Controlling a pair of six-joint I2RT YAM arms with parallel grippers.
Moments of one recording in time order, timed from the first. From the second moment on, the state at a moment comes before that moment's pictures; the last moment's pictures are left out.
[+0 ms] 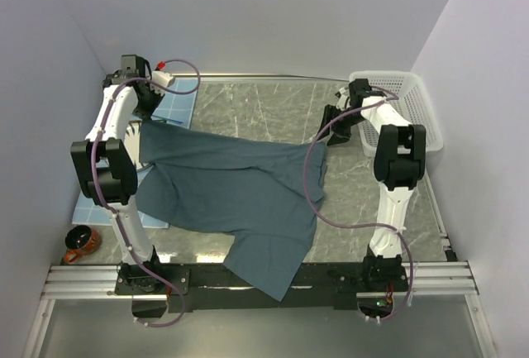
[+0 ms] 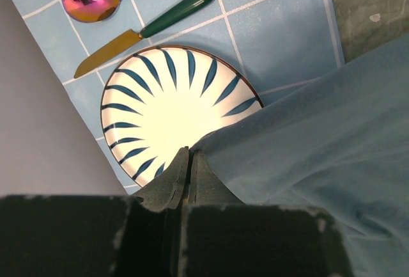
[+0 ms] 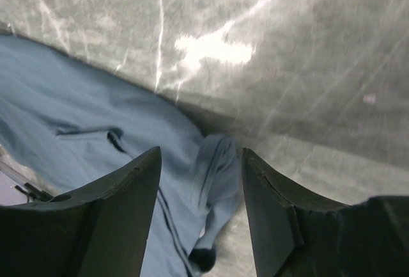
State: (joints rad) left arm 0.08 1.98 1.85 -0.91 -0.02 0.58; right arm 0.01 2.18 1.74 -0.82 -0.50 0.19
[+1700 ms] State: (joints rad) left arm 0.12 2.00 1.86 -0.97 -0.07 0.60; right arm 0.10 2.31 1.84 -0.71 -0.53 0.23
